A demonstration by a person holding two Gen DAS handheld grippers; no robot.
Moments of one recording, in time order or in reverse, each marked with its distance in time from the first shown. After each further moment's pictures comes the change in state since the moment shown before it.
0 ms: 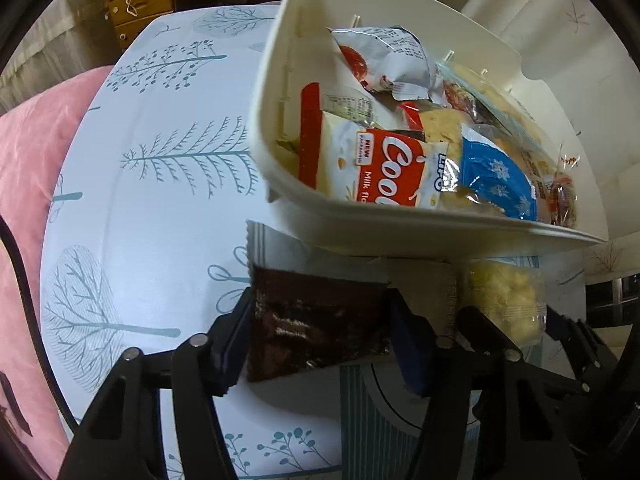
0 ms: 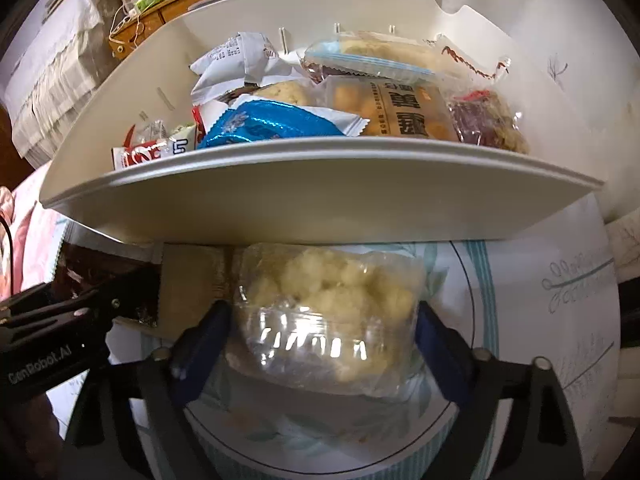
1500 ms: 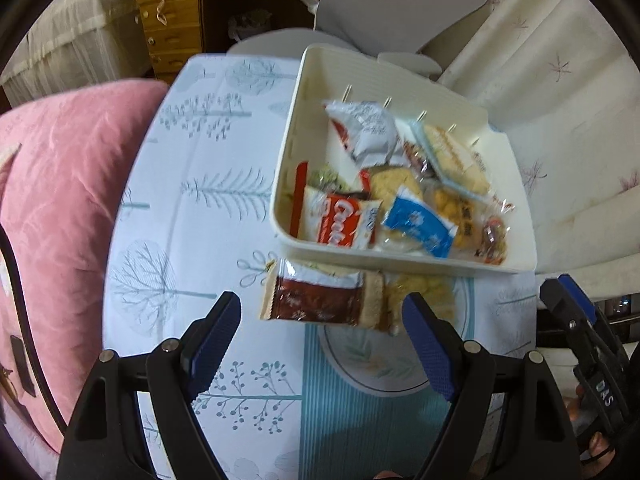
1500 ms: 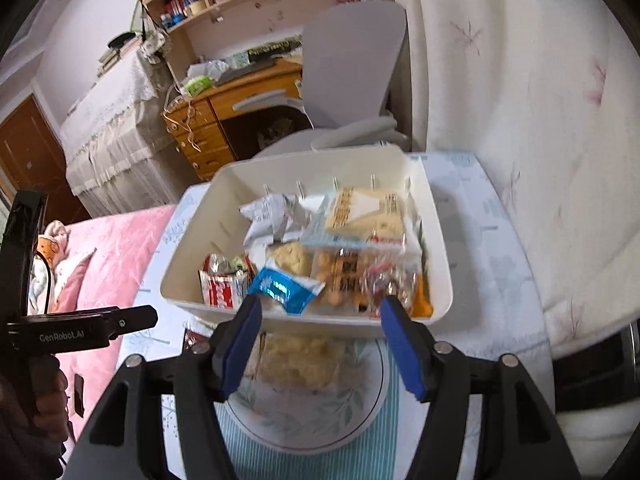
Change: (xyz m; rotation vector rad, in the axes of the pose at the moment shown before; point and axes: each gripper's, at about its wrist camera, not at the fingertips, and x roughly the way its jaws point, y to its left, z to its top) left arm -0.110 -0.009 0.005 -0.091 -0.036 0.005; right arm -0.147 -0.060 0.030 -0.035 -0.275 0.163
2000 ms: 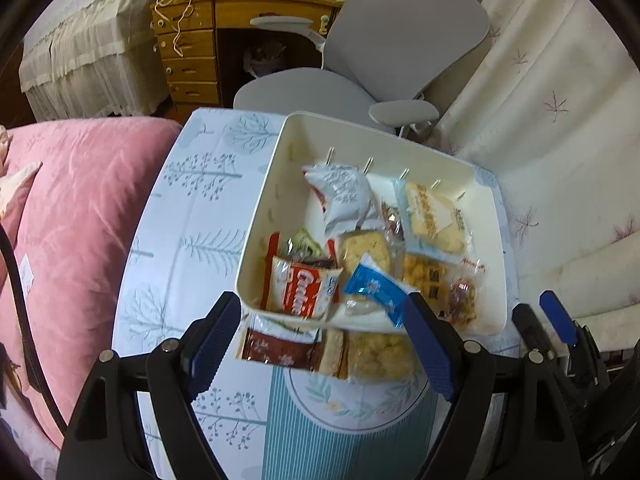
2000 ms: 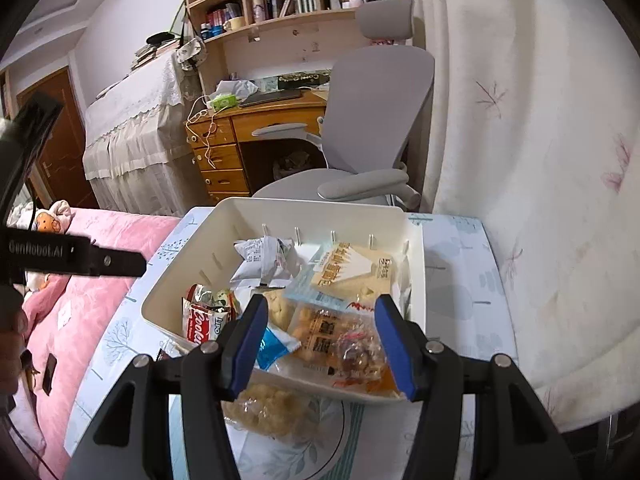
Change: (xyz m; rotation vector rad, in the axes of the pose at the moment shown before) left arm -0.041 -0.053 0.035 -0.034 -0.117 0.072; right arm -0.003 -0.016 0.028 -0.158 -0.149 0.020
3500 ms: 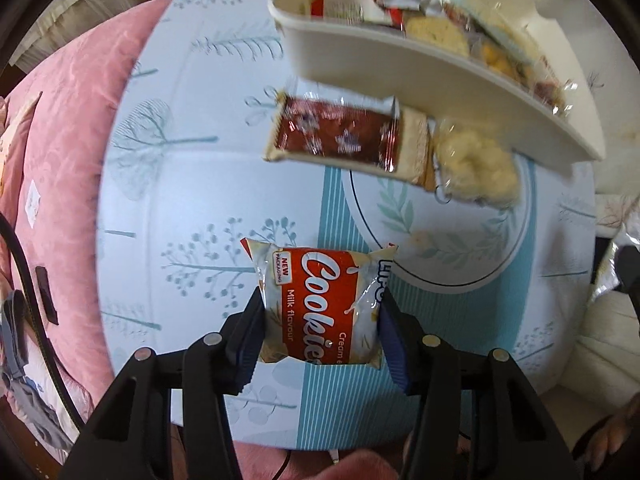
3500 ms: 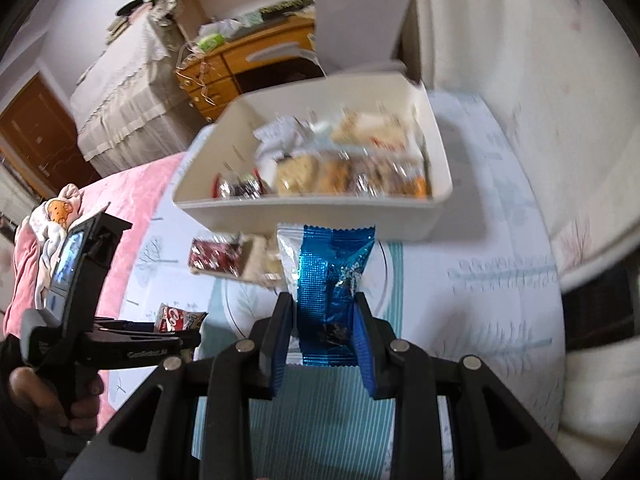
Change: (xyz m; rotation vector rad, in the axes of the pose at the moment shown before) left arm 0.064 0.029 -0.112 0.030 0.409 0.141; right arm -0.030 0.023 -0.080 0.127 0.276 0.065
